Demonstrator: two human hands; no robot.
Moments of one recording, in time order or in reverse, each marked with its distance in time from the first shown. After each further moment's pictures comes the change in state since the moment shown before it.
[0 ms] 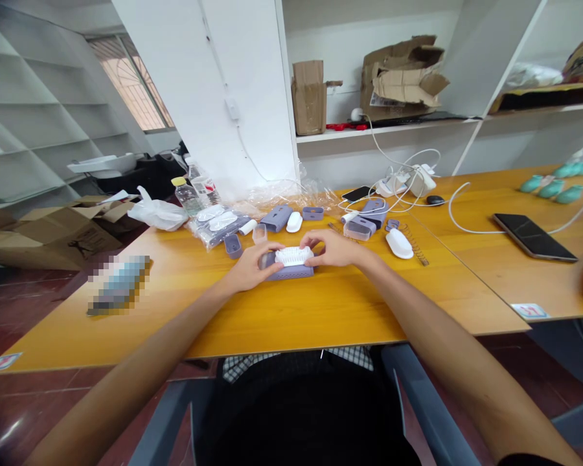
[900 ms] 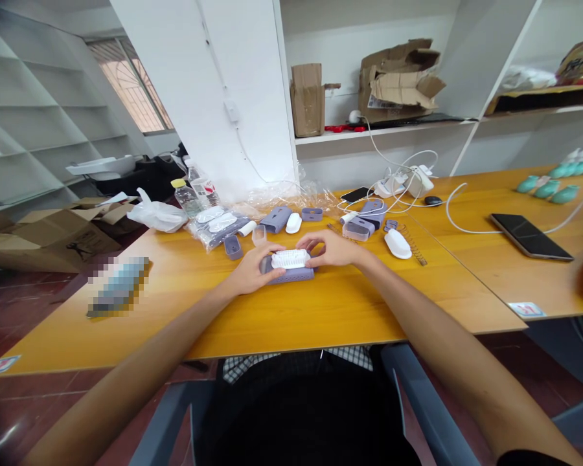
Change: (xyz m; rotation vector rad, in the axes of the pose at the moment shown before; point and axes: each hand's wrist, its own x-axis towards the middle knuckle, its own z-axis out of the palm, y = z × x) left_hand -0.002 -0.001 0.005 -0.014 -0.004 0.045; right_hand 0.000 0.003 0.000 0.093 -0.027 0.008
